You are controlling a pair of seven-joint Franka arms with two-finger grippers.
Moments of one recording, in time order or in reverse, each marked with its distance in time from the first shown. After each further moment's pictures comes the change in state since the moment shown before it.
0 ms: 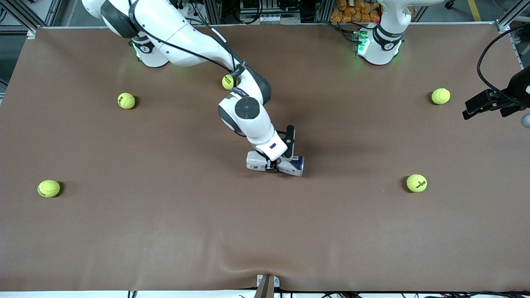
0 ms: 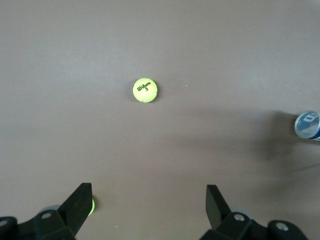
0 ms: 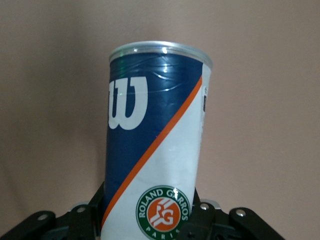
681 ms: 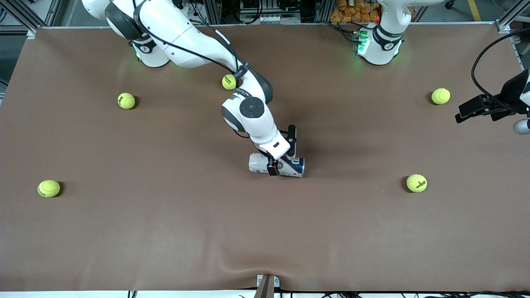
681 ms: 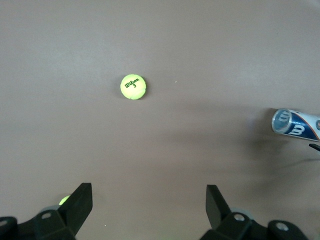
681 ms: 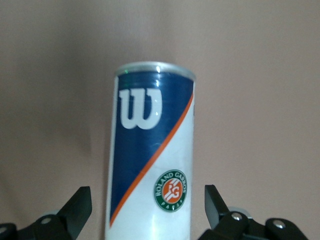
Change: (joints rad) left arm 0.002 0.023 0.002 0.000 -0.058 0.000 -0.001; right arm 0.017 -0.002 -0.011 0.020 -0.027 -0.010 0.000
